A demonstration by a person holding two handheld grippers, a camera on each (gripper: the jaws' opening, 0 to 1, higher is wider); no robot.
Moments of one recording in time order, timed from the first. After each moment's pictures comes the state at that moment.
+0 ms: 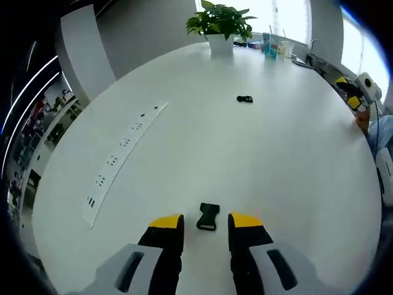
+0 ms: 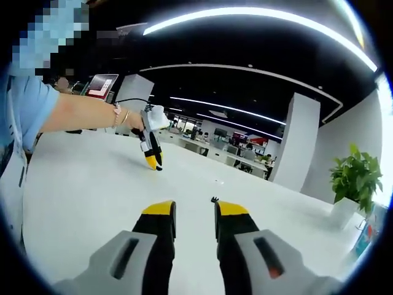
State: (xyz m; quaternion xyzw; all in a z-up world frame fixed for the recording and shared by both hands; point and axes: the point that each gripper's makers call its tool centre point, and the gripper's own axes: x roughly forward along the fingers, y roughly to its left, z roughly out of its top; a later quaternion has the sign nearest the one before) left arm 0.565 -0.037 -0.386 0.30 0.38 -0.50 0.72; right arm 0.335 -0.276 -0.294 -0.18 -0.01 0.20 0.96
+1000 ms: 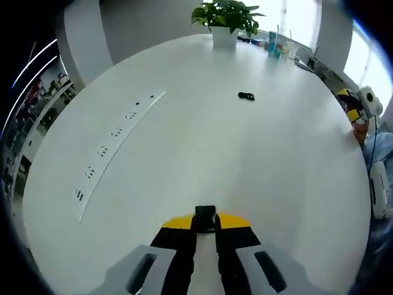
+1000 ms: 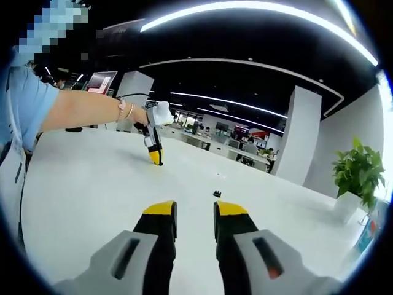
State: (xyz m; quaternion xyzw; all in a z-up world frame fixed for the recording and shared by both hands) left arm 0.559 -0.042 -0.387 0.27 0.42 -0.50 0.71; right arm 0.335 -0.277 -0.302 -0.18 0.01 0.21 0.96
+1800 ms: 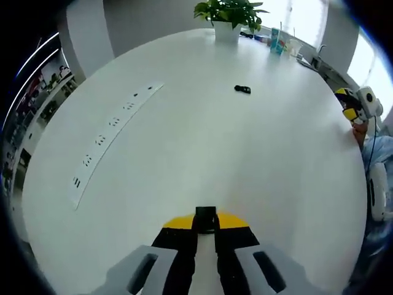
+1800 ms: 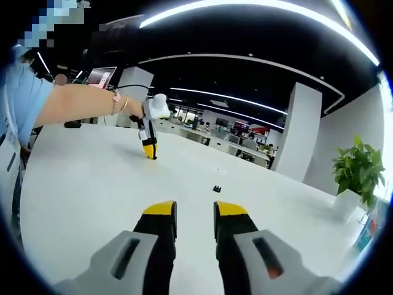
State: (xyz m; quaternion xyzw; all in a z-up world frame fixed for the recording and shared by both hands) left arm 0.540 -0.029 -0.385 0.29 0.45 -0.48 0.69; right arm 0.339 -0.281 -0.308 -0.18 0.03 0.20 0.96
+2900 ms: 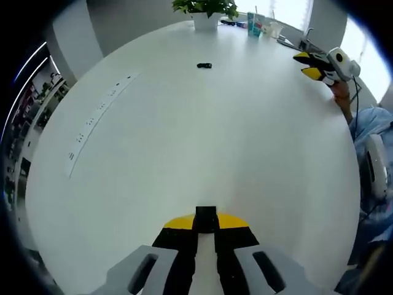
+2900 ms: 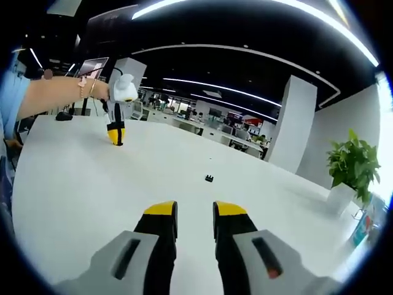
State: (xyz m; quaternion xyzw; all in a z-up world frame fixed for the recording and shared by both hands) left arm 0.462 0.017 -0.386 0.33 0.45 -0.49 0.67; right arm 0.346 -0.296 -0.320 -0.19 0.06 0.17 0.96
